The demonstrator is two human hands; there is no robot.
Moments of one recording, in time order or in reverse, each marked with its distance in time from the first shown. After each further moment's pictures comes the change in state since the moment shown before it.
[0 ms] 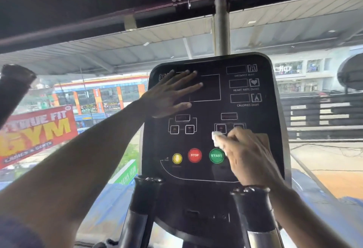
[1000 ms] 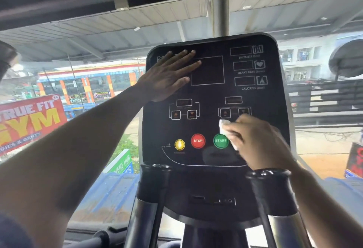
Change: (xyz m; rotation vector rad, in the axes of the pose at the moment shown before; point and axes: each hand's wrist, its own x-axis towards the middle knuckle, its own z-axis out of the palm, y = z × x) left_hand -0.002 -0.008 0.005 -0.151 0.035 -0.054; right_hand 0.009 -0.010 -0.018 0.095 -0.204 0.140
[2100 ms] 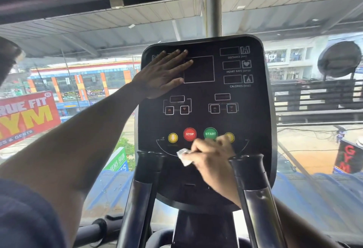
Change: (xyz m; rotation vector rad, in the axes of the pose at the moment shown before) left_hand -0.002 0.004 0.000 0.058 0.022 0.014; right_hand -0.038 -0.046 0.046 -0.022 0.061 -0.277
